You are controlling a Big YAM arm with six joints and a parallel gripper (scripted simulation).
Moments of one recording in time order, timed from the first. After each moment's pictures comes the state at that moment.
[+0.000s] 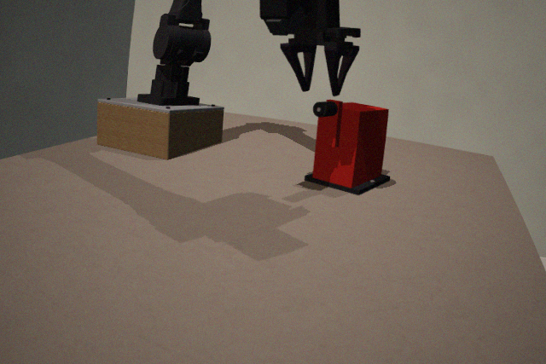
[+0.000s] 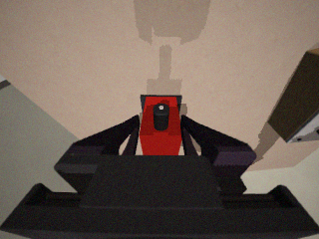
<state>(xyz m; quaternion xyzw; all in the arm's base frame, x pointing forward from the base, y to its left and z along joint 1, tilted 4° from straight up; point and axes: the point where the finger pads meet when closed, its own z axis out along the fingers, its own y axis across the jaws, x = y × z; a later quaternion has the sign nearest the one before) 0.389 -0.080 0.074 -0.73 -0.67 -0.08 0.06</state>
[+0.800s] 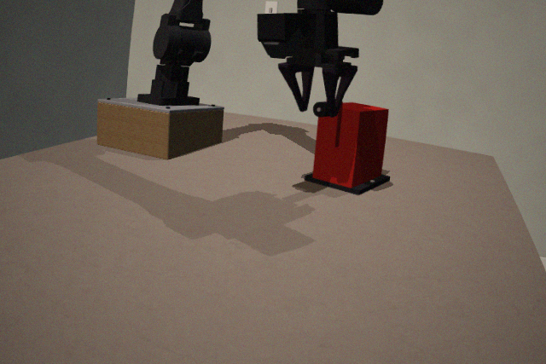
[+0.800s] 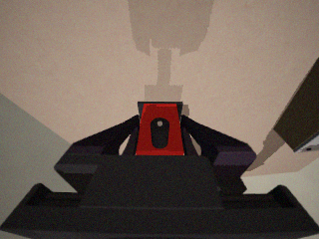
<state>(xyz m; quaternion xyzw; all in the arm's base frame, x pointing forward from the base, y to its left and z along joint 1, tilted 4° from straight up) 0.388 -0.077 0.044 -0.73 -0.67 -0.08 0.07</state>
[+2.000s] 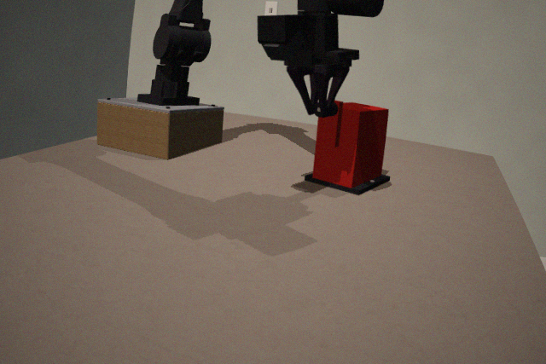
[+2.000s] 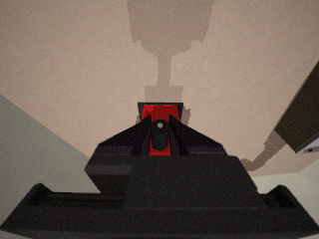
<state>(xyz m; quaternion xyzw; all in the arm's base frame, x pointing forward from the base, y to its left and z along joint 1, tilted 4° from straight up) 0.389 -0.077 0.042 -0.73 -0.67 -0.08 0.07</state>
